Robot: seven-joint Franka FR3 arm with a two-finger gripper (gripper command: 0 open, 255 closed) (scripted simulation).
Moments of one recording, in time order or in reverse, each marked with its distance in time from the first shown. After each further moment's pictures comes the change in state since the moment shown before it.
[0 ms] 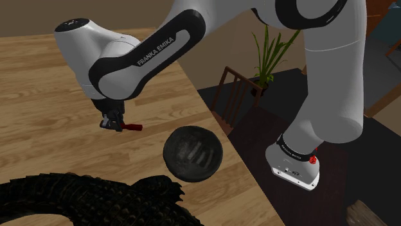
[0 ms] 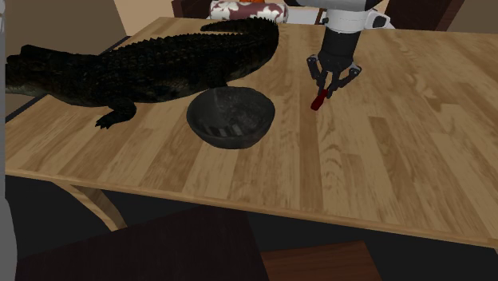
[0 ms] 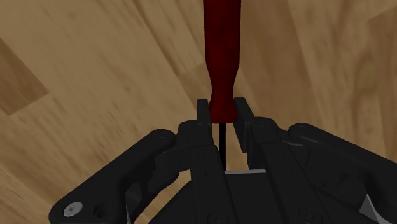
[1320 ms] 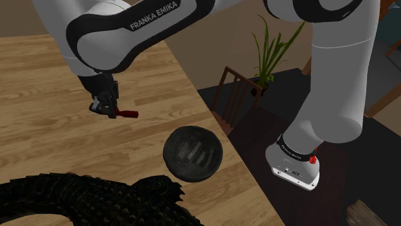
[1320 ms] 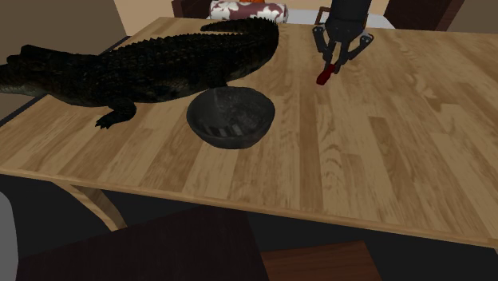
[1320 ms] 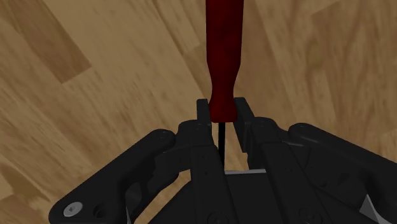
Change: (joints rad) arm -0.014 -0.079 0.029 0.075 0.049 -0.148 -0.030
